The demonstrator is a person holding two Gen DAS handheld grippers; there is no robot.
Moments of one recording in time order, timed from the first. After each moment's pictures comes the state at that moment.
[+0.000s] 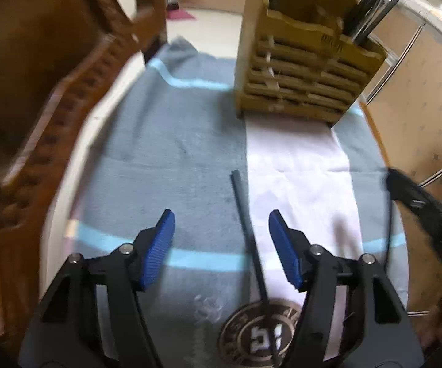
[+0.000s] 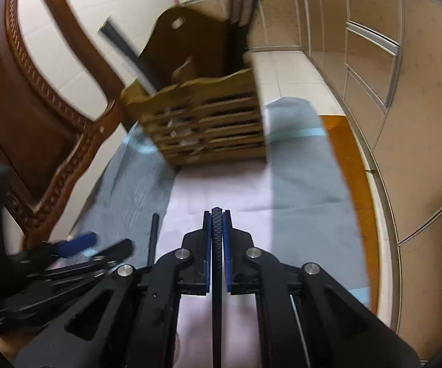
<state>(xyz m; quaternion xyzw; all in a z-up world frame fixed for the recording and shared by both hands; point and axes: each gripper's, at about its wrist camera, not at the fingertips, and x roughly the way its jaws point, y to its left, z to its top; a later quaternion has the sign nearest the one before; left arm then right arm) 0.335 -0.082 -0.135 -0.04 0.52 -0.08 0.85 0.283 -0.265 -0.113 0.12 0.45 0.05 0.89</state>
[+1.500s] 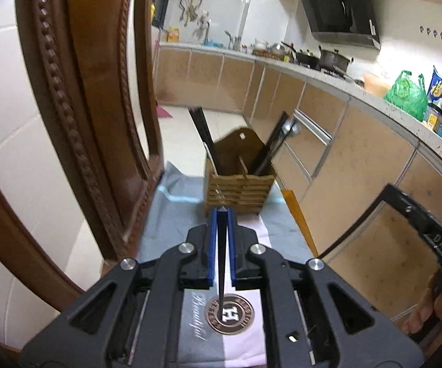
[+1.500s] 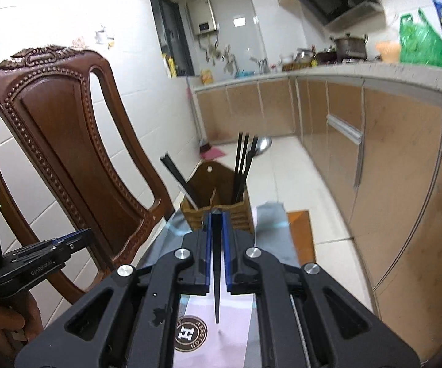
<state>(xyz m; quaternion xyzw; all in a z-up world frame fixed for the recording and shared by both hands) 0.190 -0.026 0.056 -0.06 0.28 -0.14 0.95 0.141 -0.279 0.062 0.11 0.24 0.04 0.96</state>
